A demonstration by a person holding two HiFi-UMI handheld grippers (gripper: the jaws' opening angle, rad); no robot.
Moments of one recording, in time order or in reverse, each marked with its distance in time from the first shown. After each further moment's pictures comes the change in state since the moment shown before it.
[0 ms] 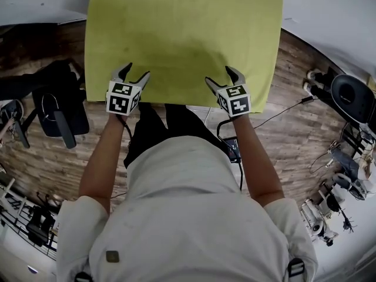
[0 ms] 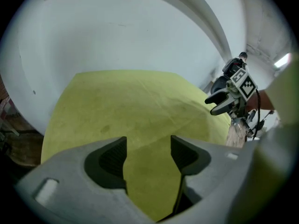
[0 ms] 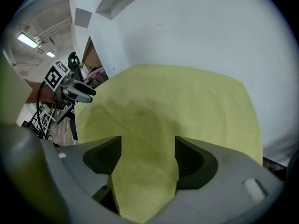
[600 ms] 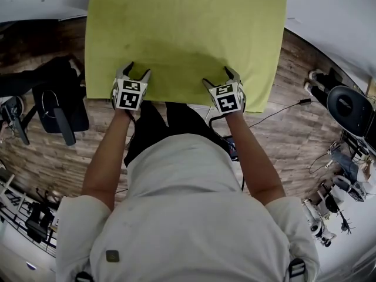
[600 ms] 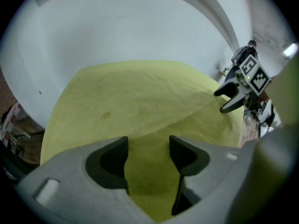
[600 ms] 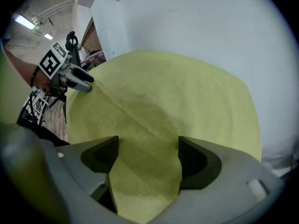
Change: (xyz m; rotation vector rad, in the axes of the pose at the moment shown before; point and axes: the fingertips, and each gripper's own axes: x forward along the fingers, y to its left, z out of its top) left arm 0.027 0.013 -0.034 0.036 0.067 0.116; right arm 0.029 0.006 -0.028 -0.110 0.122 -0.085
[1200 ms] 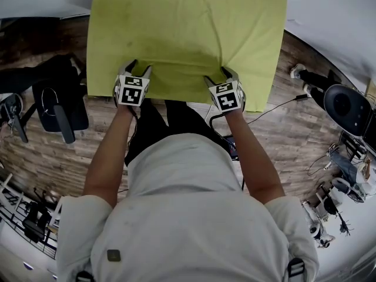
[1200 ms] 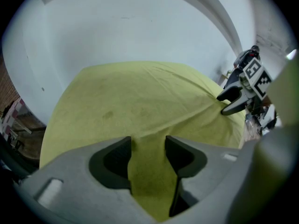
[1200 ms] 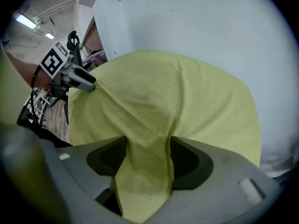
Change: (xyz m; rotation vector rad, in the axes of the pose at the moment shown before) left arm 0.000 0.001 0.004 -0.043 -0.017 0.014; right arm -0.002 0.005 0.004 -0.013 0.004 0.007
